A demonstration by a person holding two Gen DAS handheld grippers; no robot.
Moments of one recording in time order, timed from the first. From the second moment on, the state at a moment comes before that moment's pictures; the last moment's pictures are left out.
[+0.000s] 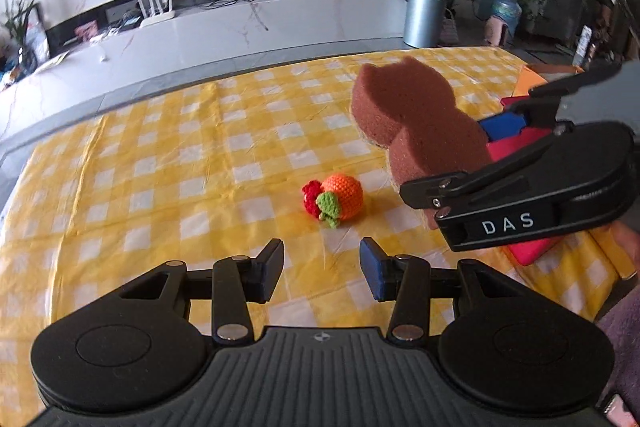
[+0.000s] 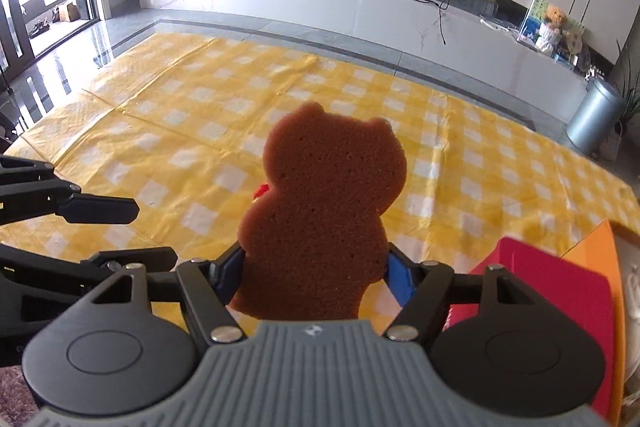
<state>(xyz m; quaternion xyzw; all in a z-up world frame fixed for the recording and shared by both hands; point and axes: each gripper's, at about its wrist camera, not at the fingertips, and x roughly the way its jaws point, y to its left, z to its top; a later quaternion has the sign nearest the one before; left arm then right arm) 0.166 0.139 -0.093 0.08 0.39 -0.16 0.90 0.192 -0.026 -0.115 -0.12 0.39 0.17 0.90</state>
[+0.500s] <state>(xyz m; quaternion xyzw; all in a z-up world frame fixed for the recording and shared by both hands) 0.222 0.072 -0.157 0.30 0.34 -0.27 0.85 0.241 -0.039 -0.125 -0.14 0.41 0.17 0.89</state>
